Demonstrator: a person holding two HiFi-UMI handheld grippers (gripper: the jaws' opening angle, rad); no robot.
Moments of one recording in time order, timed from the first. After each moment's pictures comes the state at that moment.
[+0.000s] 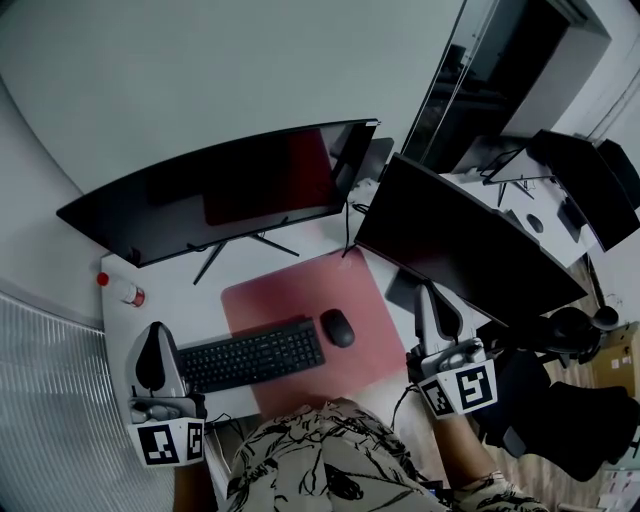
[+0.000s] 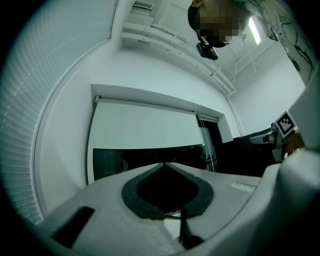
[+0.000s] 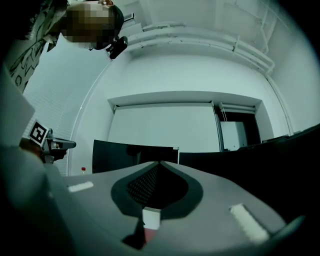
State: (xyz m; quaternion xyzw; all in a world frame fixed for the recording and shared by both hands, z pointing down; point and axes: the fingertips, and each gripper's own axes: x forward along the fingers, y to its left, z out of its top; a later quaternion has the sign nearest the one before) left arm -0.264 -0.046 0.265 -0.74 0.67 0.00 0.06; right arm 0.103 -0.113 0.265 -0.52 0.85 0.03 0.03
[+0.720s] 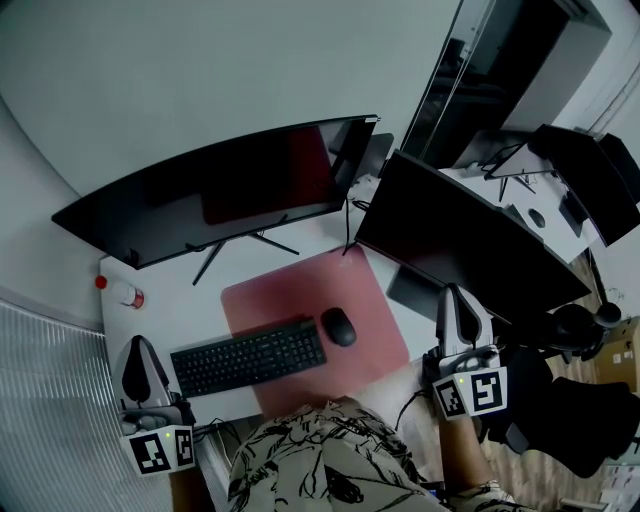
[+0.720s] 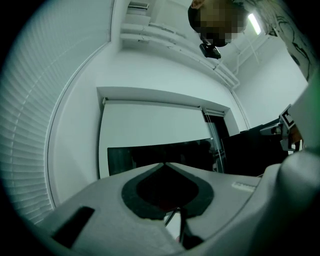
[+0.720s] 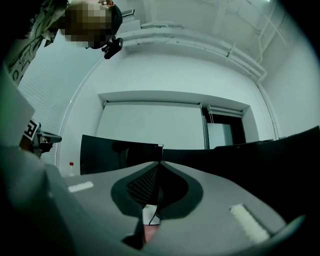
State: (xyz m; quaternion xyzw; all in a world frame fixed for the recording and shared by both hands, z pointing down) left arm -0.299 -0.033 0.273 -0.71 0.70 -0.02 0.06; right arm 0.148 -0.112 0.274 -0.58 0.81 0.03 0.03
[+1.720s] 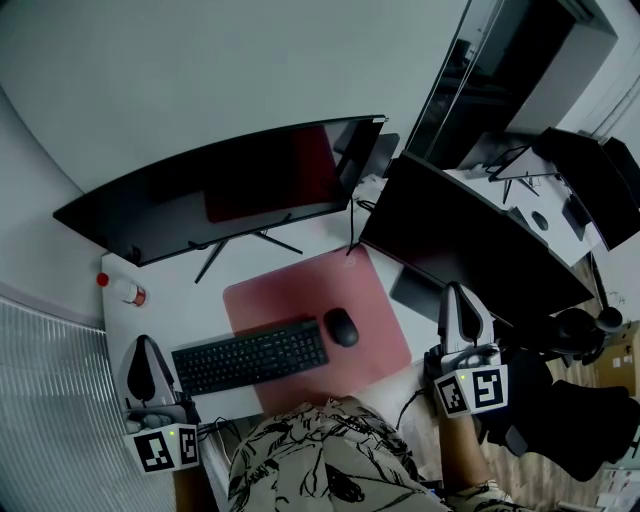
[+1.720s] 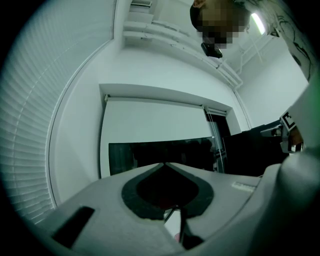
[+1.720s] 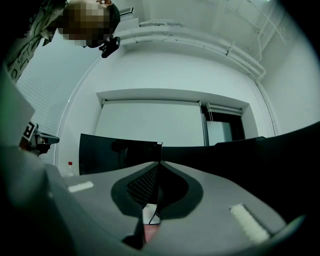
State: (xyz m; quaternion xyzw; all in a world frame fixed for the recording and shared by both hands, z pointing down) left arm -0.300 -0.035 0.283 -0.70 0.71 -0.01 0.05; right arm 0.148 -0.122 0.280 -0.58 0.81 0.02 0.02
